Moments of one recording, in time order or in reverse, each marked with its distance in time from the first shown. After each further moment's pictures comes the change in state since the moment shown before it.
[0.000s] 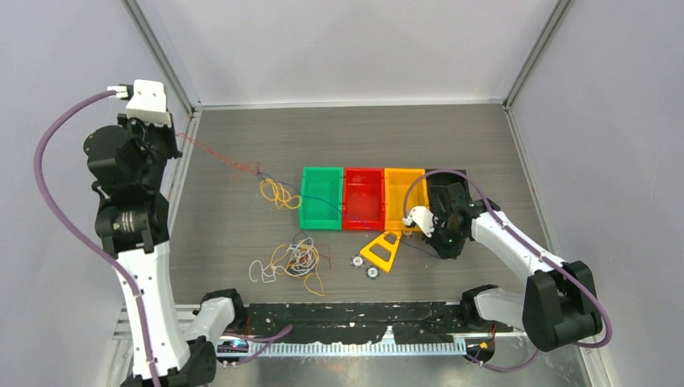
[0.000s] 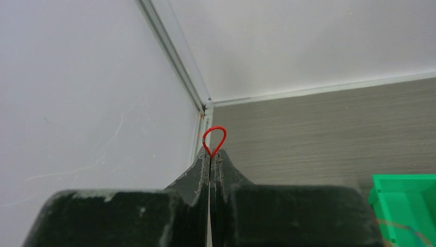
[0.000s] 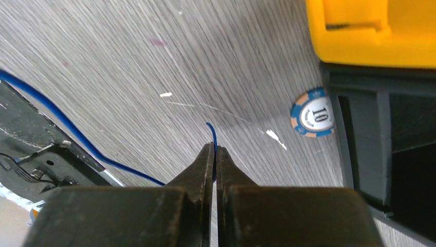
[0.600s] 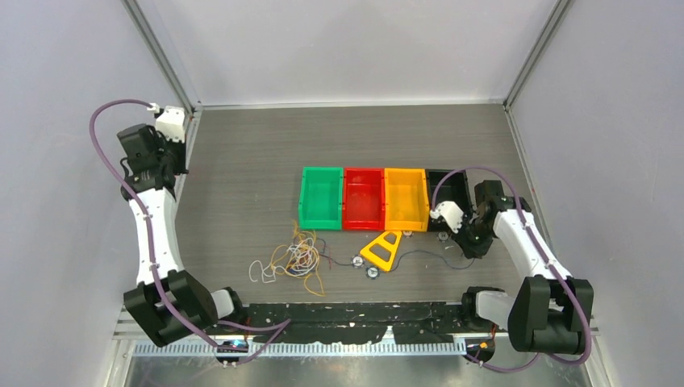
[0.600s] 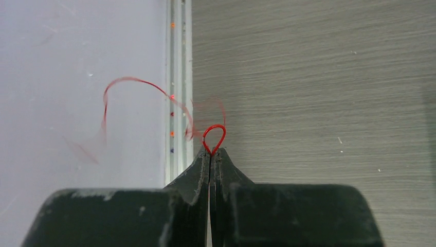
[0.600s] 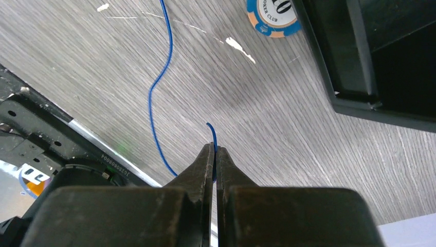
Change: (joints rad) left arm 0.269 0.275 -0.360 0.145 0.158 0.146; right arm -0.343 -0.049 0.031 -0.145 0.003 -0.221
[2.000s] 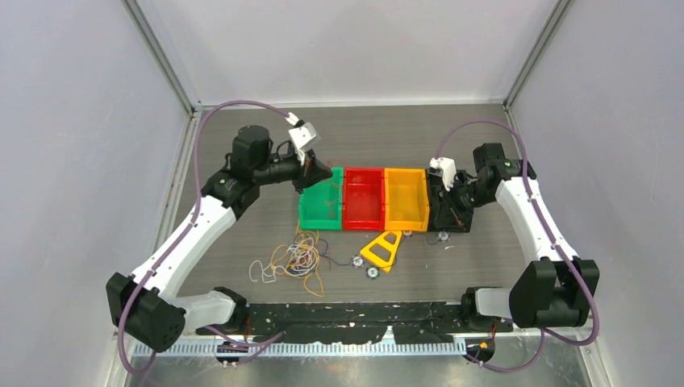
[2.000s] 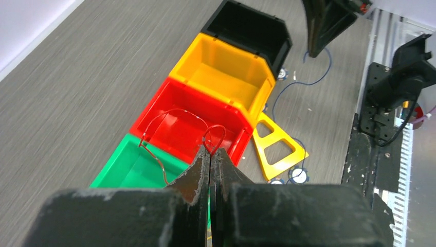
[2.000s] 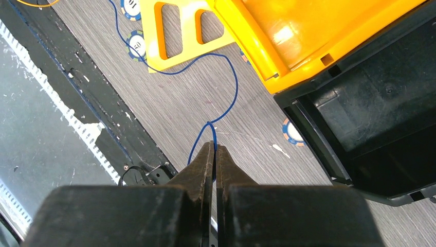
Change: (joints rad) left arm -0.836 -0.032 -0.083 0.188 0.462 -0.269; right arm 0.046 0.142 0.387 -0.161 -0.443 0.288
